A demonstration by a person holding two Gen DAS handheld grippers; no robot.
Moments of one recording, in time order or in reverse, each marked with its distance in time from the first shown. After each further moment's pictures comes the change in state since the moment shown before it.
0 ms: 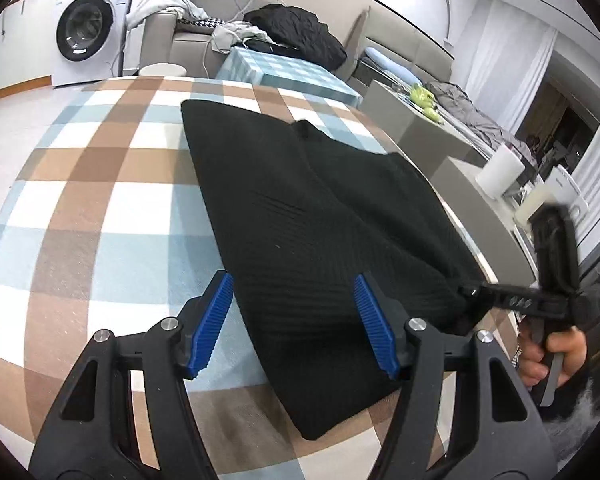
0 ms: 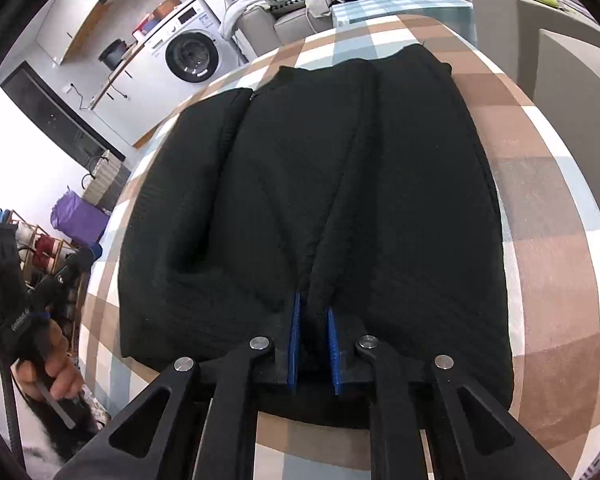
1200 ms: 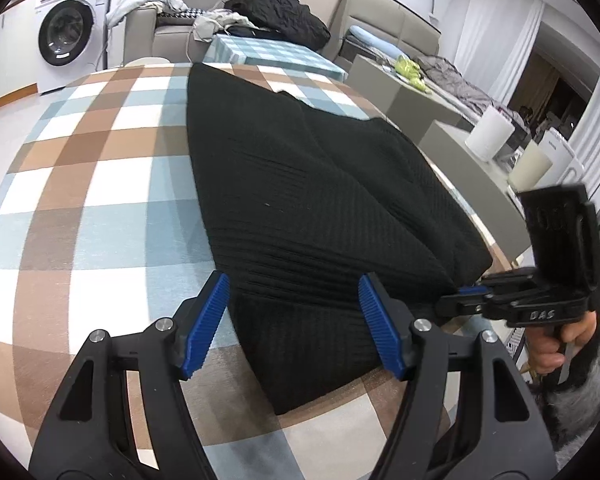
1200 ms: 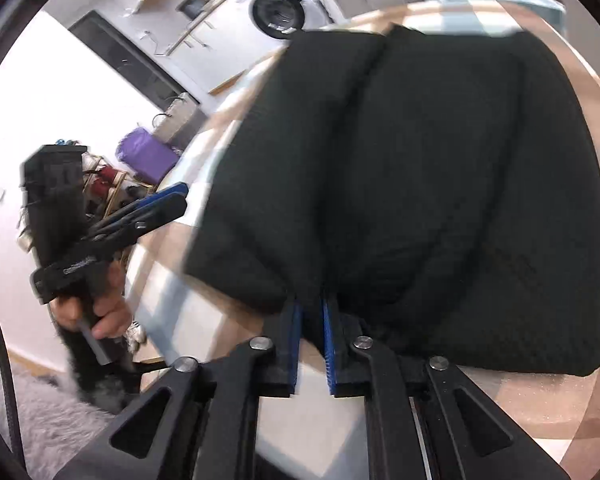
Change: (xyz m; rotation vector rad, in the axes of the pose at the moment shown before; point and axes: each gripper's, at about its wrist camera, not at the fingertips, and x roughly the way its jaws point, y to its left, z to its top) left arm 0.011 -0.028 -0.025 0.081 0.074 -0.012; right arm 0.020 0.020 -0.025 -0.170 0.168 0.259
